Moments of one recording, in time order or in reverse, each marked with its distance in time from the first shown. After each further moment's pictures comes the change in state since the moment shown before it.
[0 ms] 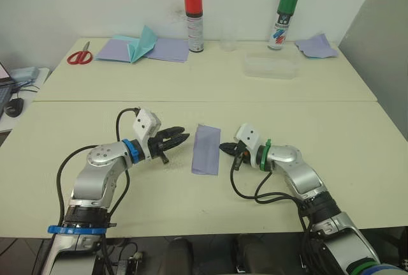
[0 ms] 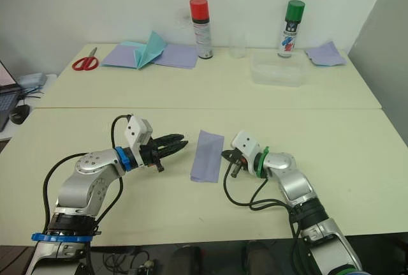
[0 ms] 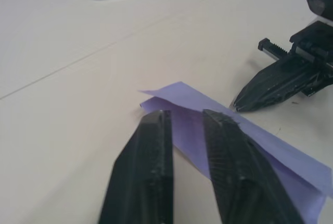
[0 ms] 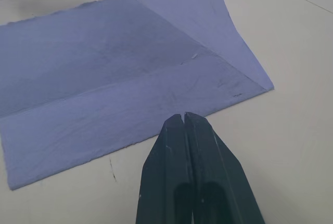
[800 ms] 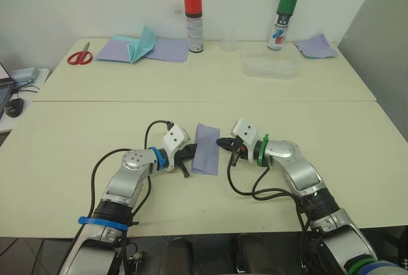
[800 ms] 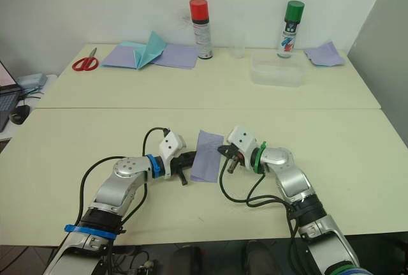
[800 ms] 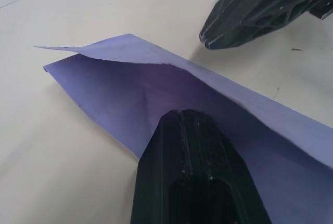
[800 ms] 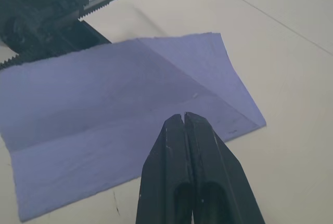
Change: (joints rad) left arm -0.073 -0.097 -0.186 0.180 0.173 -0.121 0.005; right arm -0.032 0.014 -0.001 -0.060 -0.004 0.041 -0.001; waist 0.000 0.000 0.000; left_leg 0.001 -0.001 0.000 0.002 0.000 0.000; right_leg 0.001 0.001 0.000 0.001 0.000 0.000
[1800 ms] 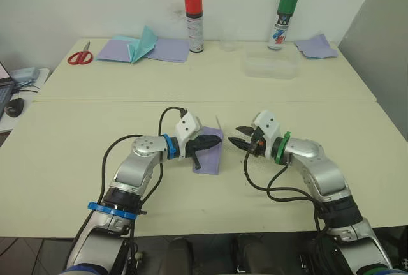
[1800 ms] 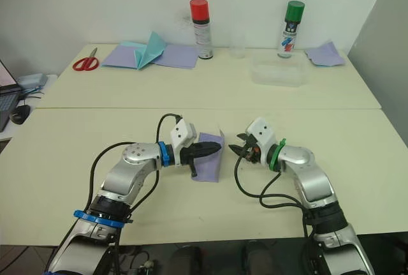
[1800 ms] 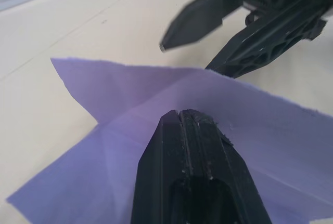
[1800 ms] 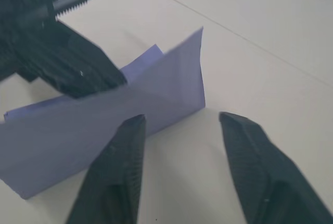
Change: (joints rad) left arm -0.101 -0.042 -0.051 -0.068 -0.031 0.066 -0.047; right arm 0.078 -0.092 -0.135 -0.277 0.138 0.249 -0.057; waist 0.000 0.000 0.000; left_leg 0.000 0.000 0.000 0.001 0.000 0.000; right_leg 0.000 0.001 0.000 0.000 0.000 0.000
